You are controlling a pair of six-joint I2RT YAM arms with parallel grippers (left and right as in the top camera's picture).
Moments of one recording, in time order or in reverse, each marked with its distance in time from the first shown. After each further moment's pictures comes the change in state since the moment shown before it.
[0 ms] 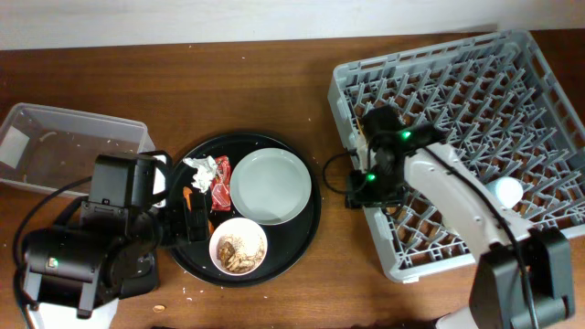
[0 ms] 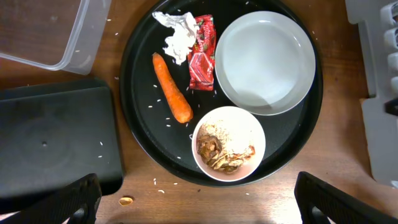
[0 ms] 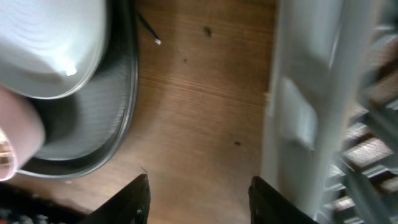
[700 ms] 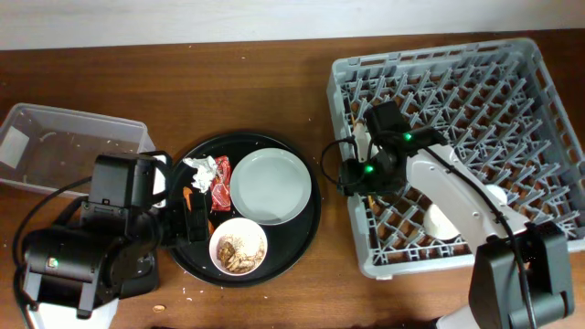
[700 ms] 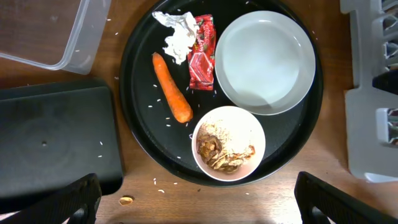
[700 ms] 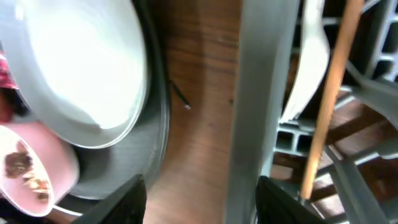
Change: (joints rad) left arm 0.000 0.000 0.000 0.000 0.000 0.000; right arm -0.026 0.004 -0.025 0.220 -0.114 0.026
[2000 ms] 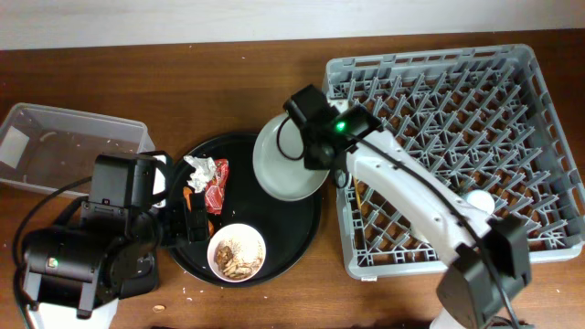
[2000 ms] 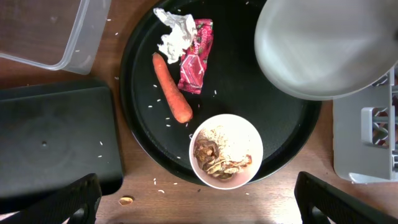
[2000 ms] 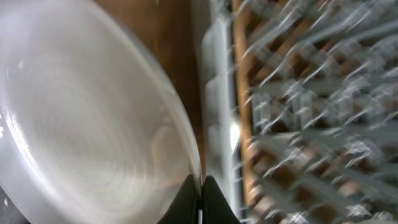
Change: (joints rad) left arm 0.000 0.000 0.000 -0.001 0.000 0.000; right arm 0.307 0.130 0.444 -0.242 0.653 0.348
